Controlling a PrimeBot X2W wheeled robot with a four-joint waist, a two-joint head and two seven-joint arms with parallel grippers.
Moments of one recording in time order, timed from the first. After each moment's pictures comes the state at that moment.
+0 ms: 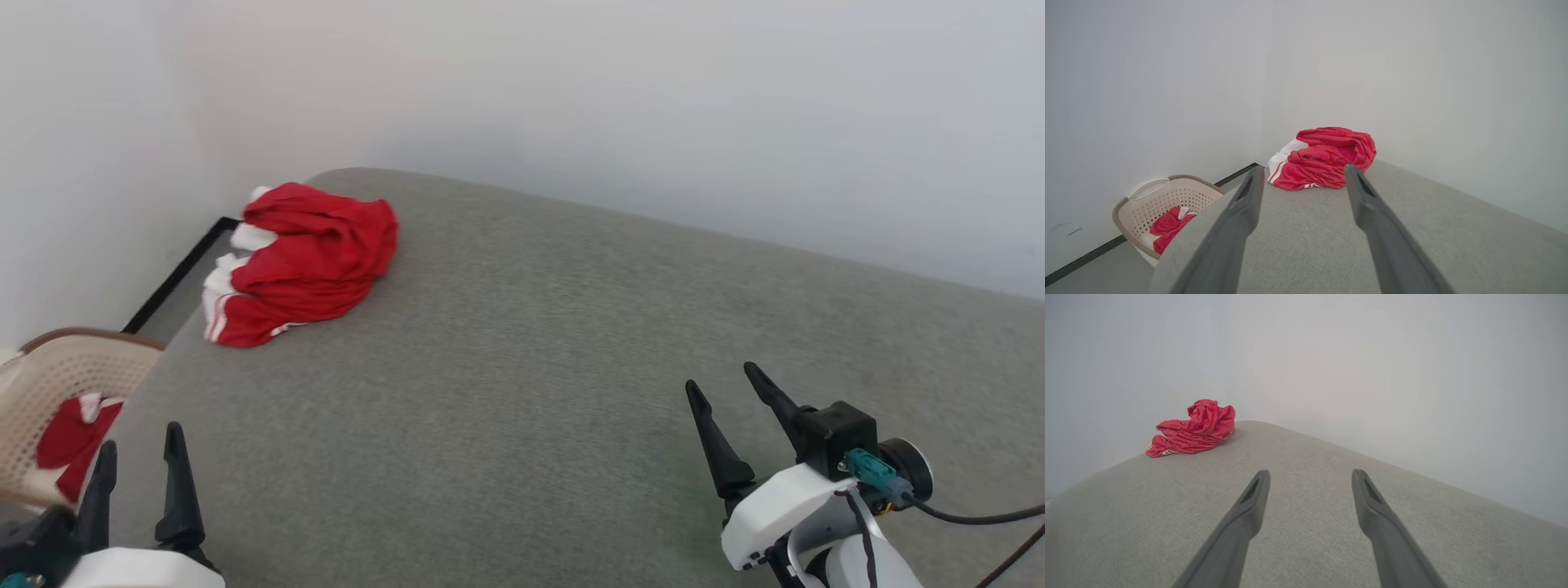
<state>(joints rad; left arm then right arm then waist) 0.08 0.22 0.10 0.11 -0.42 0.00 -0.20 -0.13 -0.08 0.18 0.29 0.15 0.13 -0.13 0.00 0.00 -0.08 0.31</state>
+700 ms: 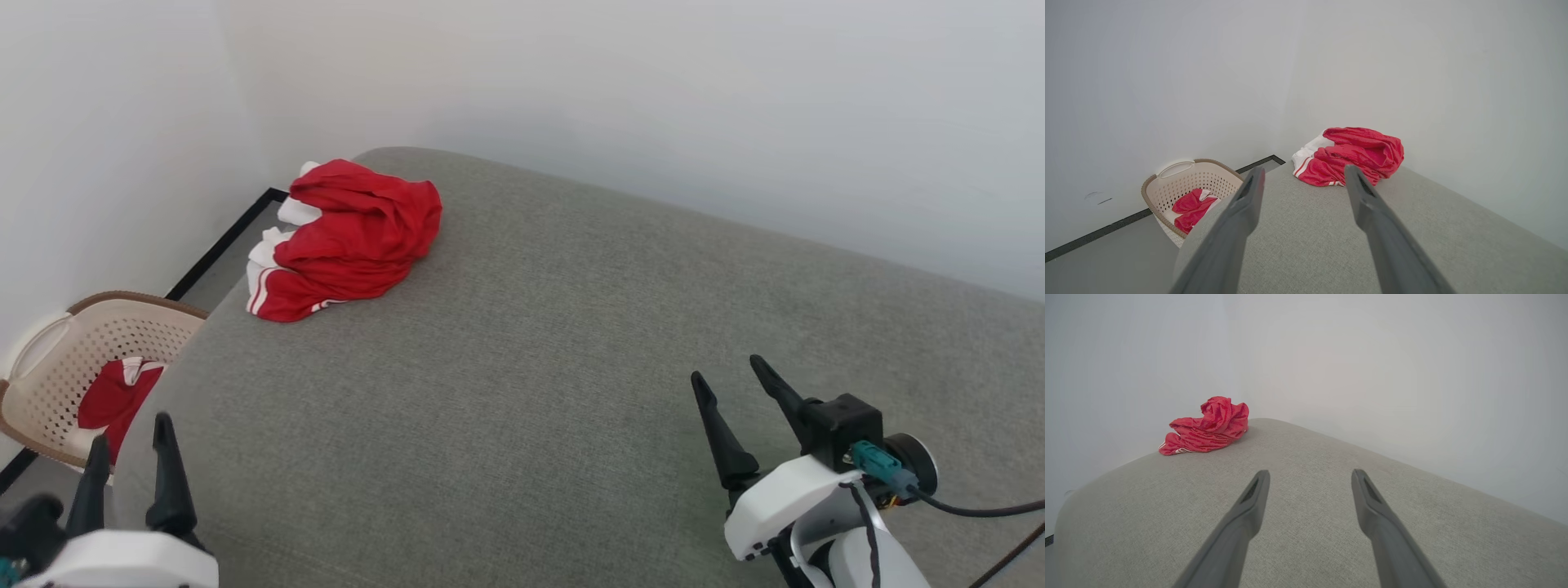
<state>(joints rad) 0.06 0.22 0.12 0.12 -0.48 0.02 -0.17 -0.15 -0.07 0.16 0.30 0.14 0.13 -0.13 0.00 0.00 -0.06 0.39</state>
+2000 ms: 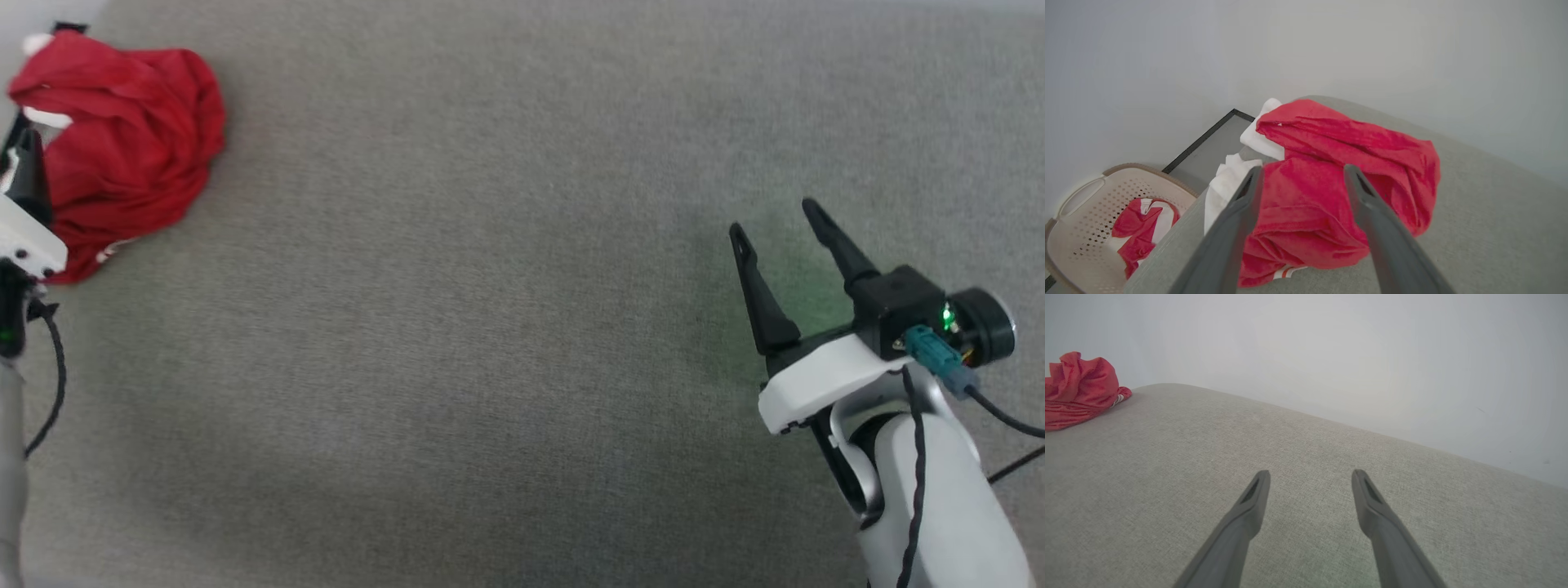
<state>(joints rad) -0.84 0.48 0.02 0.93 -0.59 -0.12 -0.01 -0.31 -0.10 0.11 0.12 0.03 0.13 -0.04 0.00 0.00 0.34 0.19</state>
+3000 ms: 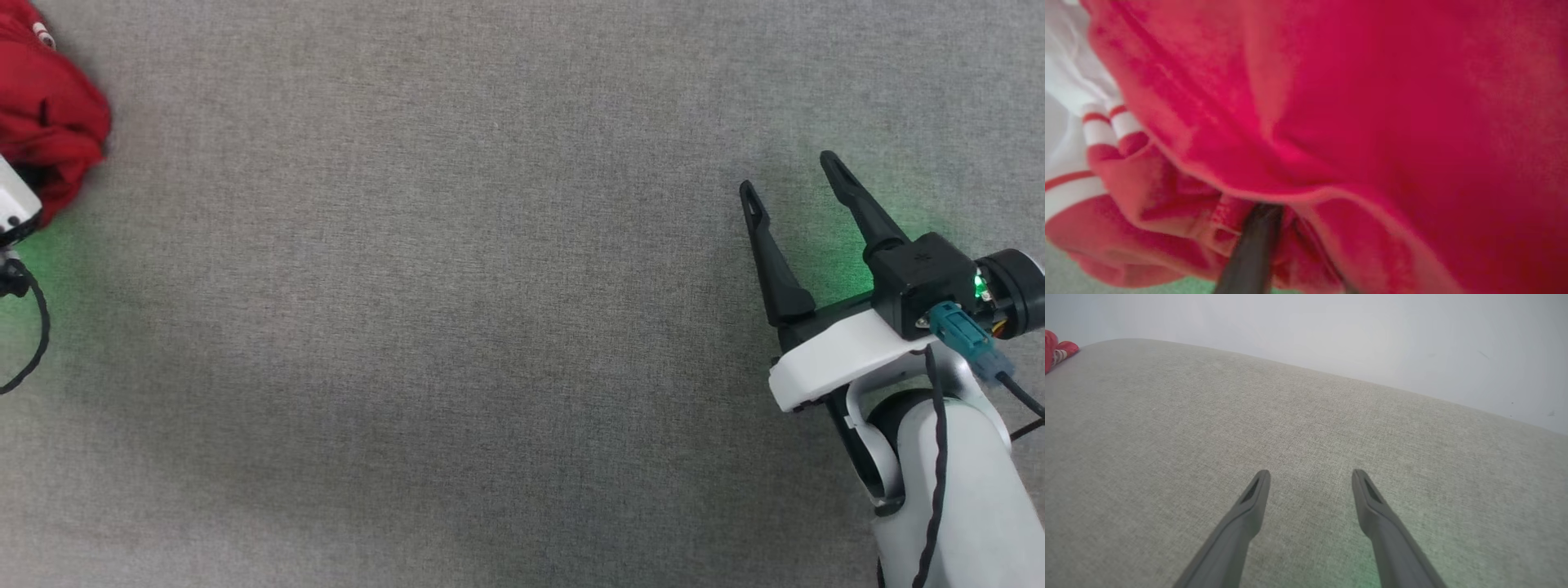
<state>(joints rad) -1.12 0.52 -0.11 1.24 -0.69 -0.13 0.45 -0.33 -0.11 0.11 -0.06 0.00 0.13 0.07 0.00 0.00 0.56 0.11</state>
